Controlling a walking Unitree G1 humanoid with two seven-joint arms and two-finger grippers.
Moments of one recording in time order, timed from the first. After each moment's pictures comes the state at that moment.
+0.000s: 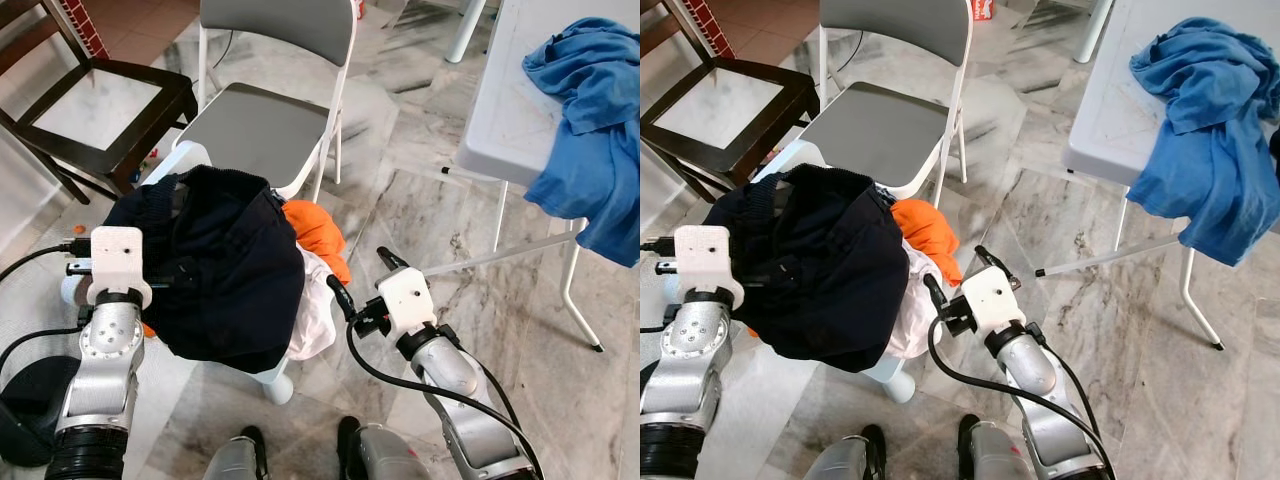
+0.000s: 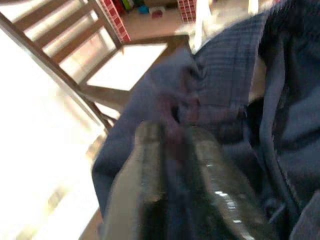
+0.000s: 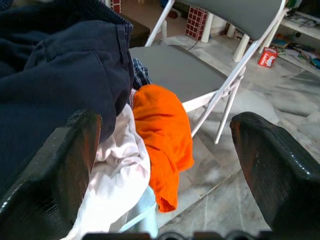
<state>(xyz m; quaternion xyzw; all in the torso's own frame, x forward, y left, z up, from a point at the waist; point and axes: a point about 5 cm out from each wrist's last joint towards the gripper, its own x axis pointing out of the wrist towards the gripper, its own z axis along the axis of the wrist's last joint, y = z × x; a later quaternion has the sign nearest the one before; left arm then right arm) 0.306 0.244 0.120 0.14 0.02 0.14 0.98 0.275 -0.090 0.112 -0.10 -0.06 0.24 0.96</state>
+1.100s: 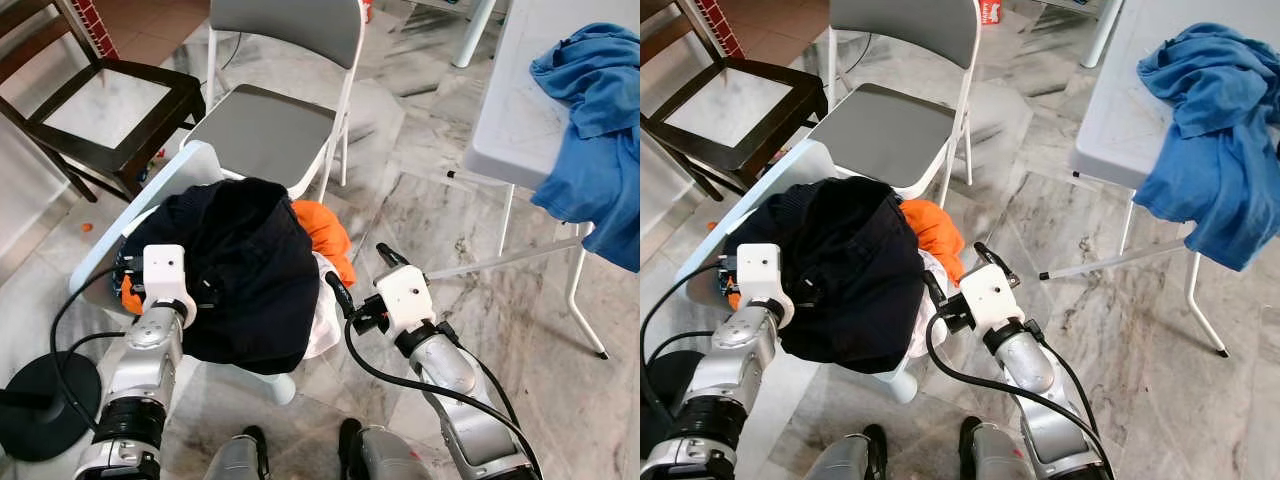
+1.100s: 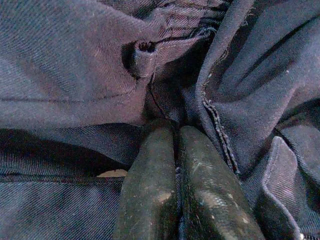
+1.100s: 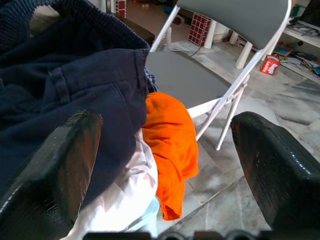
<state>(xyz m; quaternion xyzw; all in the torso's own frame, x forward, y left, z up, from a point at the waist) 0.322 0.202 0.071 0.01 0.14 0.03 0.99 0.274 -0.088 0.113 -0.11 -0.06 0.24 0.96</state>
